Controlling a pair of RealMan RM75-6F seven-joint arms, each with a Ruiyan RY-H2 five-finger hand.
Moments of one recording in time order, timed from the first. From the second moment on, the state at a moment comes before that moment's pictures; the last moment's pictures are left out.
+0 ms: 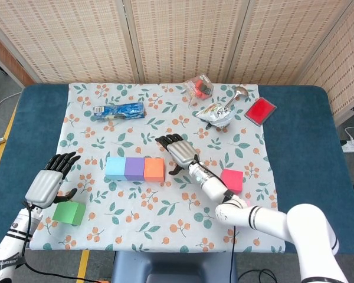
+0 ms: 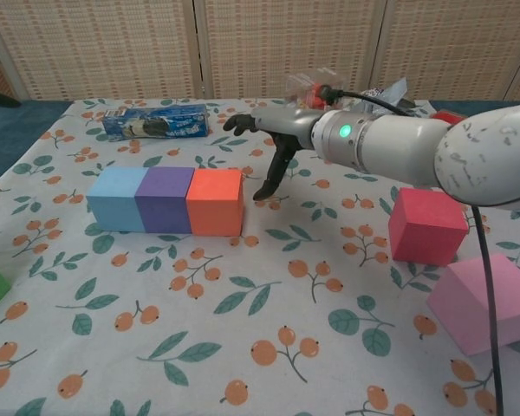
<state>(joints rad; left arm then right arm) -0.41 -1.16 -0.07 -1.62 1.43 1.19 0.00 1.10 -1.74 0.28 -1.13 -0.95 0.65 -0.18</state>
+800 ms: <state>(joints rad) -0.41 -1.16 -0.07 -1.62 1.43 1.18 -0.02 1.13 -1.84 0.28 -1.08 -0.97 0.65 -0.15</state>
